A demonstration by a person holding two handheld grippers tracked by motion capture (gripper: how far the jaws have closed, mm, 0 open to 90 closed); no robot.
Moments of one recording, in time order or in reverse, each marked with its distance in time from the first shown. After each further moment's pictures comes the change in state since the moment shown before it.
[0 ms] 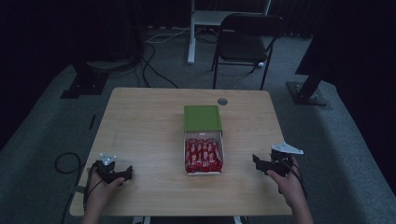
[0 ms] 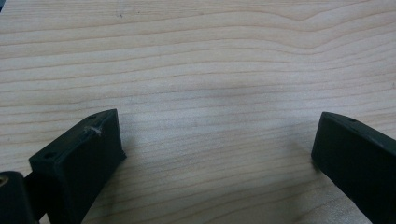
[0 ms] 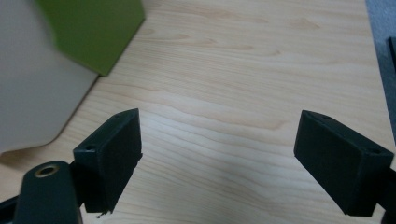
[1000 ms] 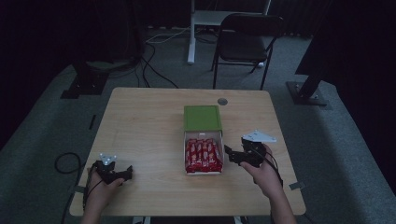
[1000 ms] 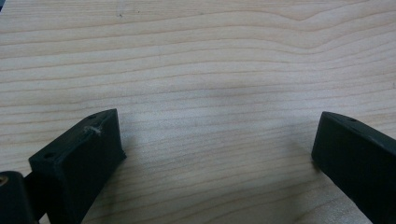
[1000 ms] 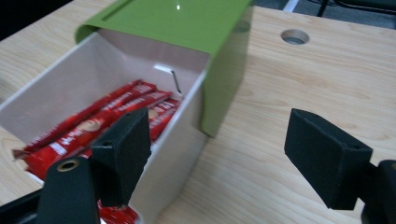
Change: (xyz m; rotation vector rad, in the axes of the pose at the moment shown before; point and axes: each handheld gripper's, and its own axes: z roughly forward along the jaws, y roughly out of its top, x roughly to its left) left arm 0.000 0.000 0.000 0.001 0.000 0.000; right arm 0.086 0.059 0.001 -0.066 0.163 -0.082
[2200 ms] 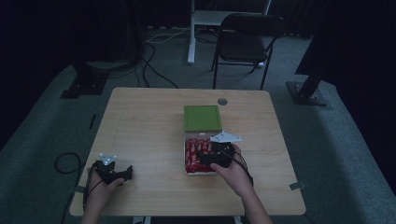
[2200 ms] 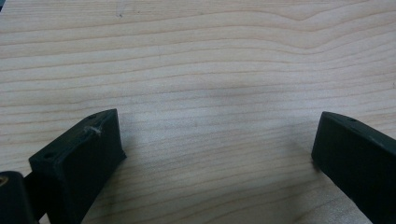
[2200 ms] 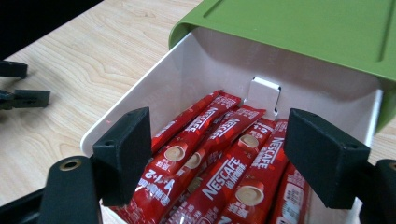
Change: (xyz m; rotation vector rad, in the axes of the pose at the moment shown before) left arm 0.000 0.000 0.000 -0.001 0.000 -0.001; right arm 0.074 0.010 0.049 0.039 0.099 -0.050
